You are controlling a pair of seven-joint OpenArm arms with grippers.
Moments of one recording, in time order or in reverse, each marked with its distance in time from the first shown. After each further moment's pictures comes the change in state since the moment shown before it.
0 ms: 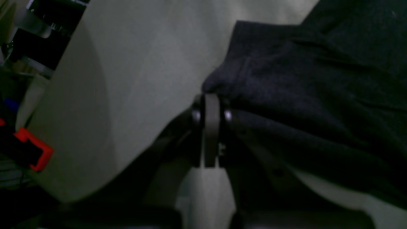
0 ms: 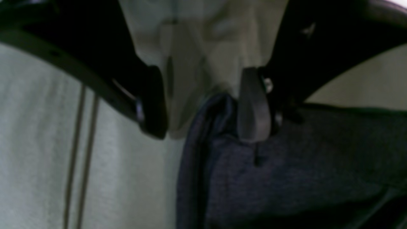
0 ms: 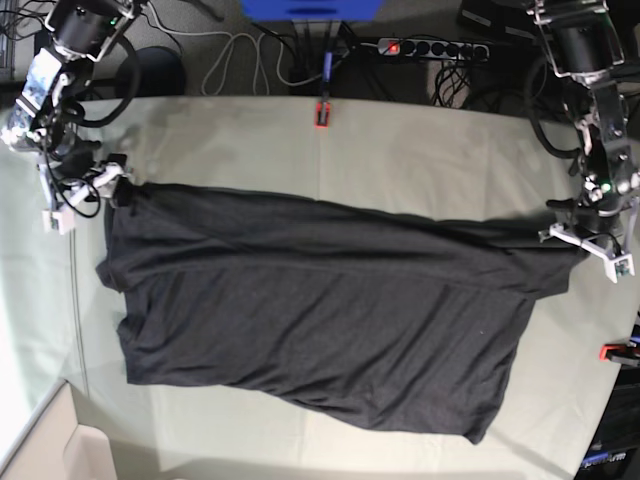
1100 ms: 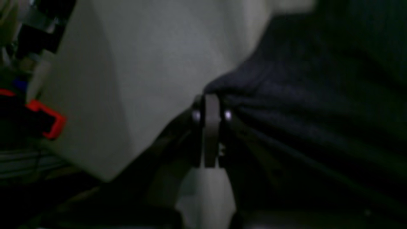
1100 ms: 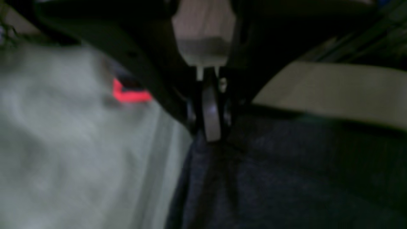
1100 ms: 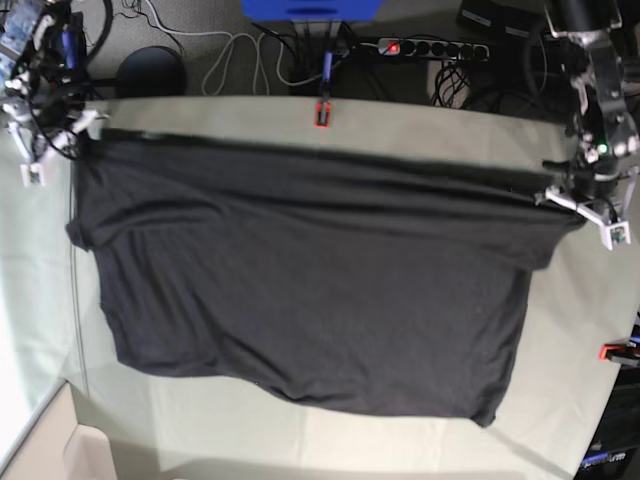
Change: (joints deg) left arm 9.8 0.2 0.1 8.0 -0.3 -0.5 0.2; right arm -14.8 3.5 1.2 12.3 1.0 0.5 -0.2
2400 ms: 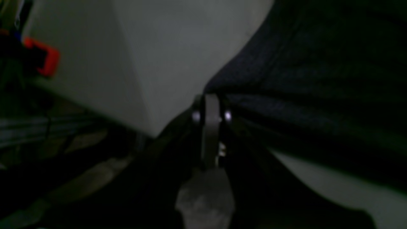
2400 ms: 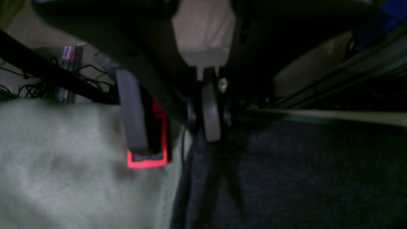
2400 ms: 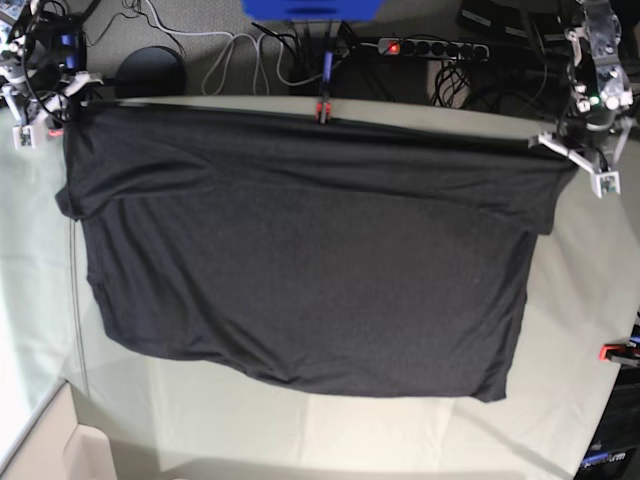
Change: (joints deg) left arm 9.4 -0.2 0.1 -0.4 -0.1 -0.3 -0.5; right arm -7.5 0.1 1.9 -0.1 0.0 0.2 6.1
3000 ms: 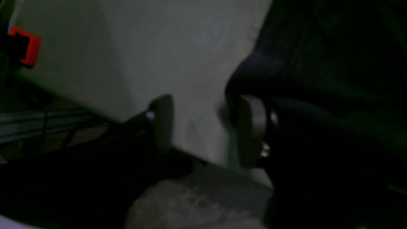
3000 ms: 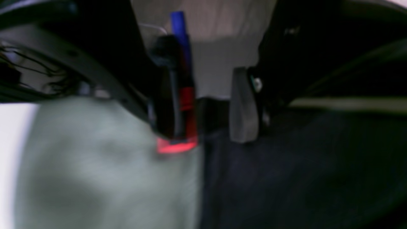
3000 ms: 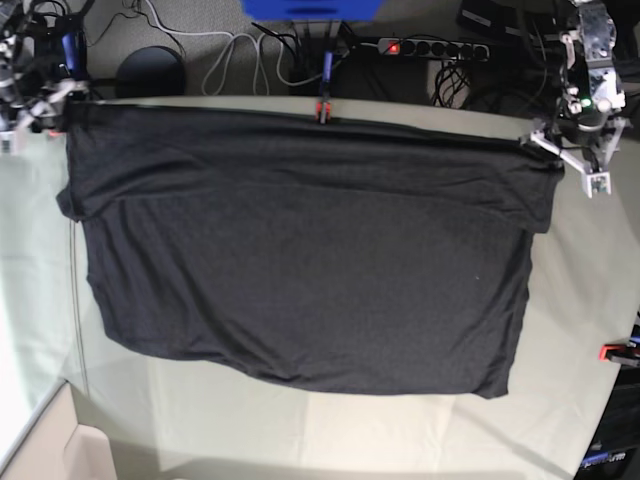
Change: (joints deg) left arm -0.9 -0.1 2.6 0.6 0.4 0.7 0.9; right arm 0.4 -1.5 5.3 6.0 -0.9 -0.1 -0.4
